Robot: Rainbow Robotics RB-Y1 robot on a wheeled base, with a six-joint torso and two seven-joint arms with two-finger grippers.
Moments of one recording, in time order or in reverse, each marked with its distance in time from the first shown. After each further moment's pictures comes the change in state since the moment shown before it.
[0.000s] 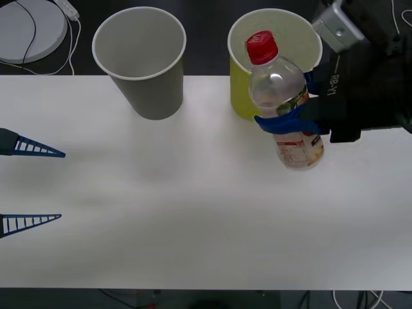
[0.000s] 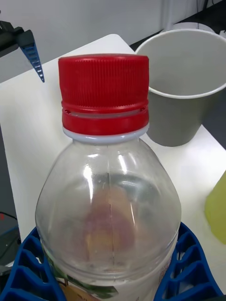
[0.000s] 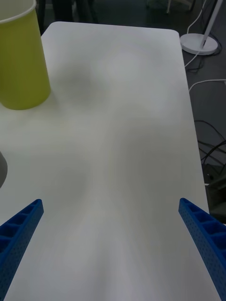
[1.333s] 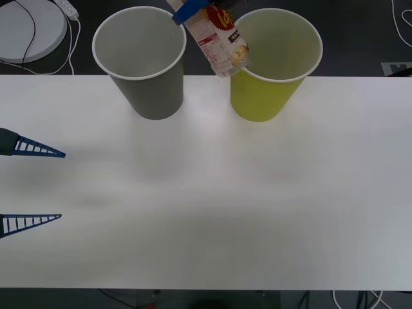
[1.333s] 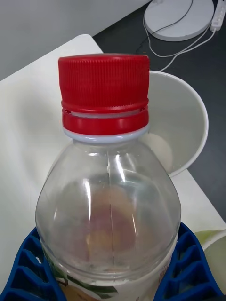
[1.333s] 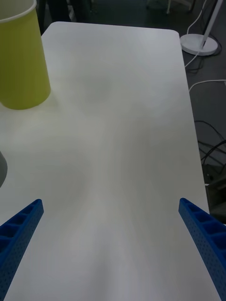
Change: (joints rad) right arm -0.912 0.346 0.547 0.853 0.123 -0.139 -0.065; left arm 0.000 0.000 0.000 0.000 0.000 0.000 0.000
